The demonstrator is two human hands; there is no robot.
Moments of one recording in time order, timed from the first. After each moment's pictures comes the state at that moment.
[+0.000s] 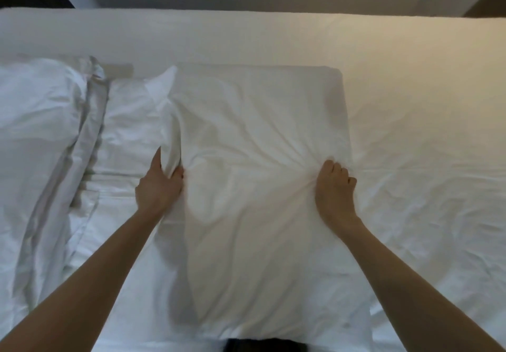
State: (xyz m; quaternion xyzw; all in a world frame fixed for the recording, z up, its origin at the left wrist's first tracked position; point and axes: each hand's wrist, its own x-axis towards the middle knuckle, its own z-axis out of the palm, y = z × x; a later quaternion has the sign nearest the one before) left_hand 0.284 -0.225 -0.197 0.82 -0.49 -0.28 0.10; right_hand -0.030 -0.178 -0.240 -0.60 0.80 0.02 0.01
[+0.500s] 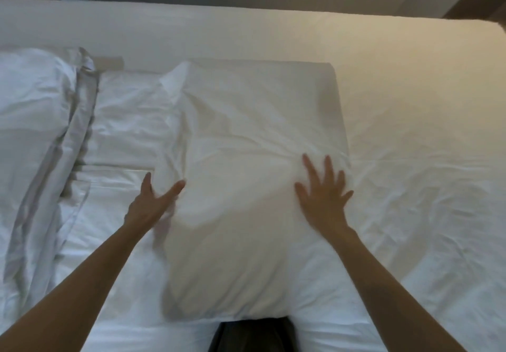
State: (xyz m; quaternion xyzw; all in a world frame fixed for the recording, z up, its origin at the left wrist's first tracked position) left_hand 0.308 -0.173 -0.216 0.80 -0.43 -0.43 0.04; right_hand -0.027 -0.127 -0.218 -0.55 0.80 -0.05 0.24
